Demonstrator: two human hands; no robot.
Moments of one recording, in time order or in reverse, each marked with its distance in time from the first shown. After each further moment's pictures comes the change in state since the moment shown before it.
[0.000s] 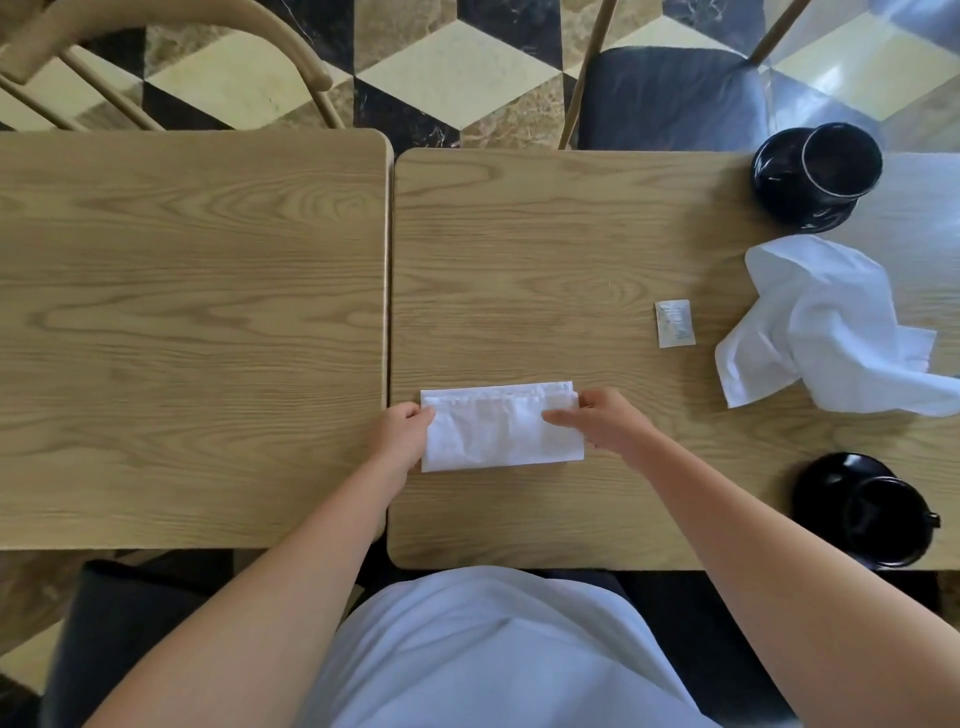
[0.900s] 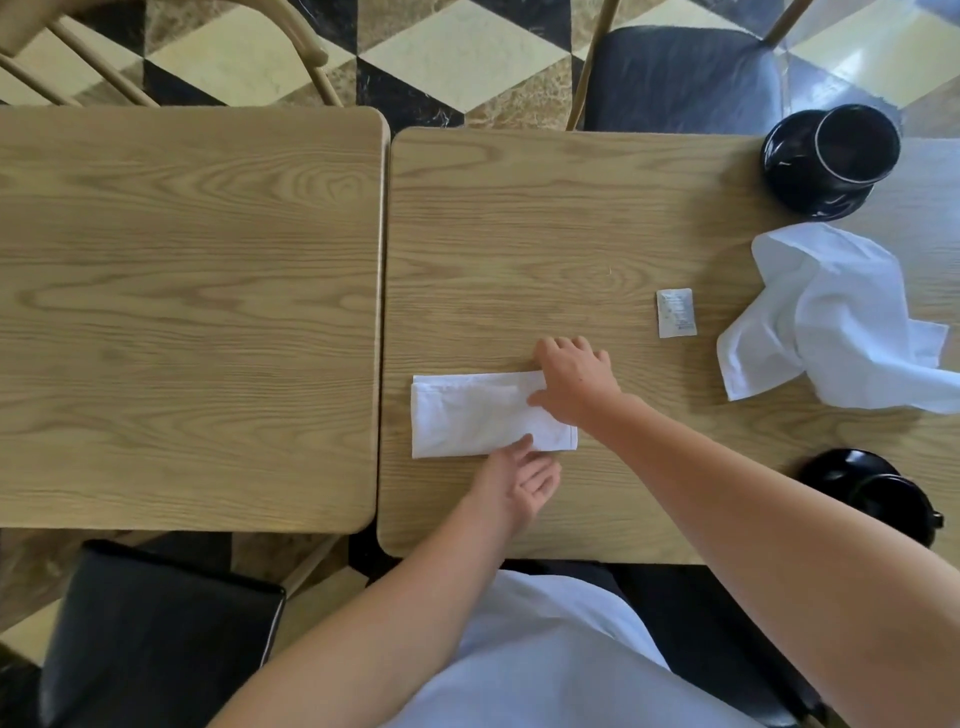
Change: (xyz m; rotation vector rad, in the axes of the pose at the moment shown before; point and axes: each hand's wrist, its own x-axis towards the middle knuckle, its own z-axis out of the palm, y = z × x) left_hand -0.084 0.015 0.114 -1.033 -0.377 -0.650; right_hand 0.021 -0.037 0.016 -0.848 0.201 -0.415
